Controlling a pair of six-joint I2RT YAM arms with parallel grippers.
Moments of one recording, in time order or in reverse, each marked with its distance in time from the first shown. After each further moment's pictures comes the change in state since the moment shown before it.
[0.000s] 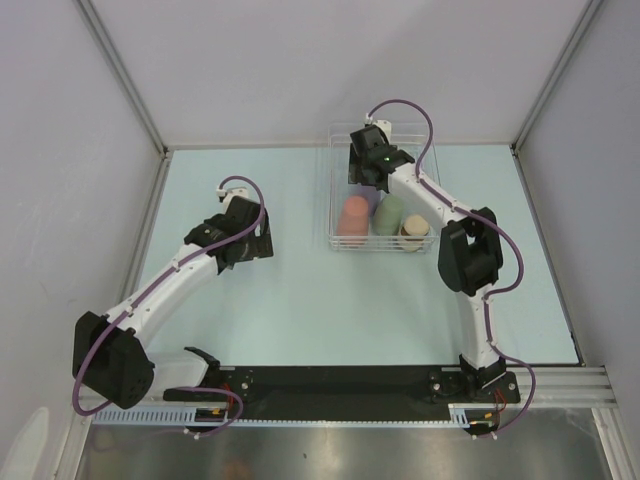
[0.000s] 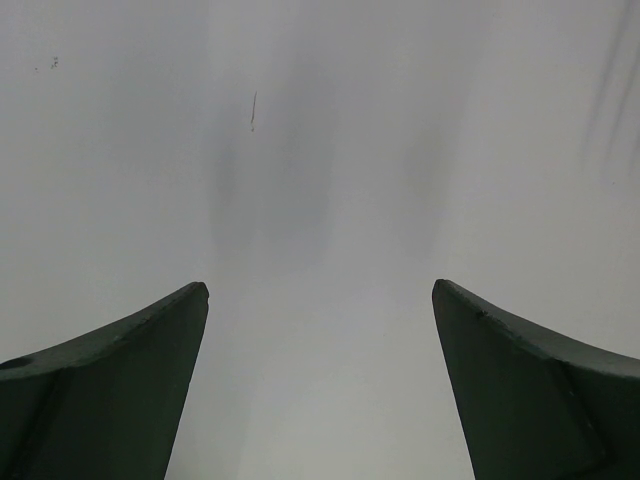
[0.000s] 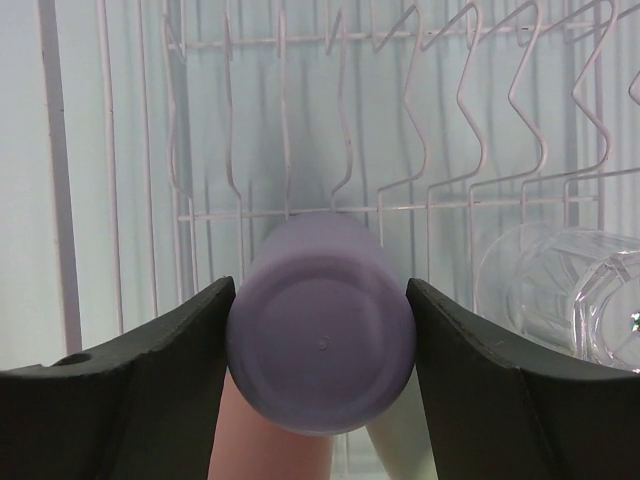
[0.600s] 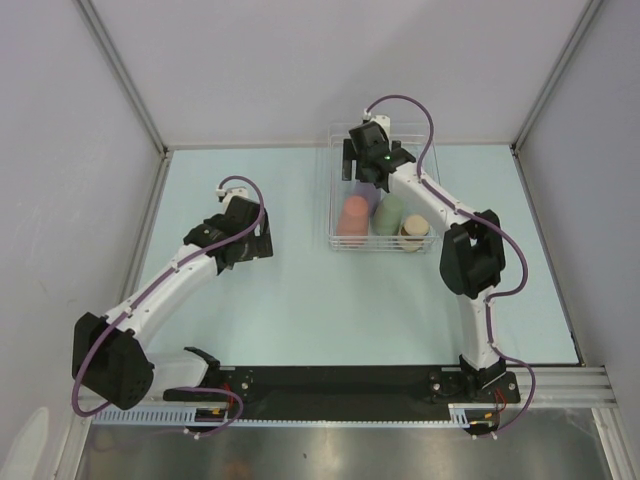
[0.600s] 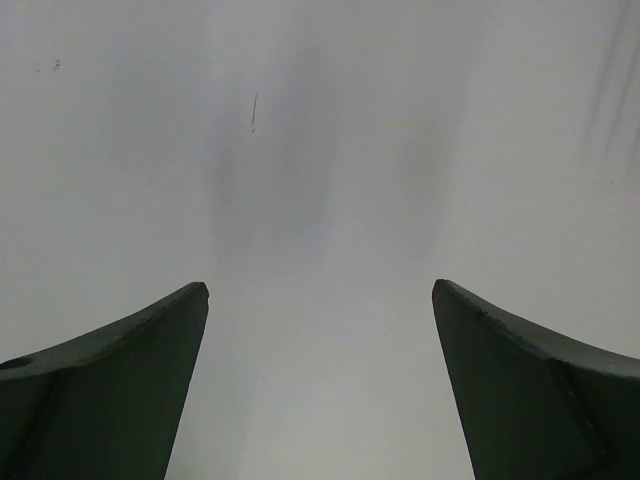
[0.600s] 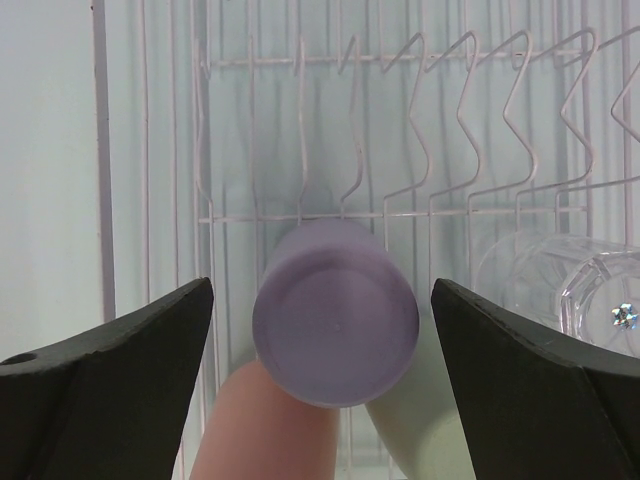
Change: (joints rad) left arm 0.000 -0.006 0.000 0.000 0.000 0.003; right arm 0.012 -0.030 0.010 0.005 0.011 -0.019
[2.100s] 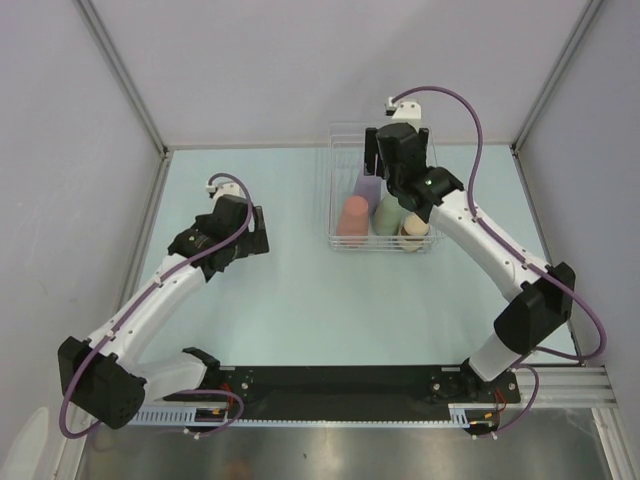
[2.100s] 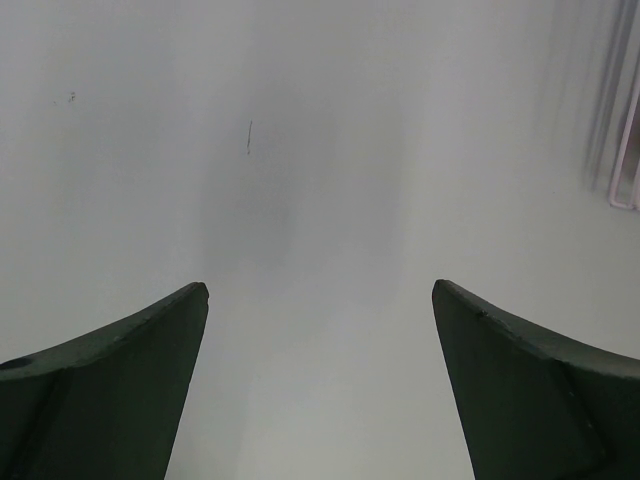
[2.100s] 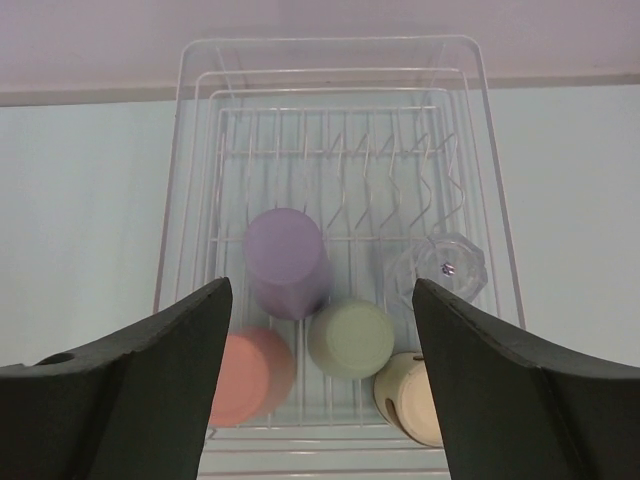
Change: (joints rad) left arm 0.003 -0.107 0.023 -0.014 0.014 0.016; right arm 0.089 -0.510 -0.336 0.137 0.179 -0.146
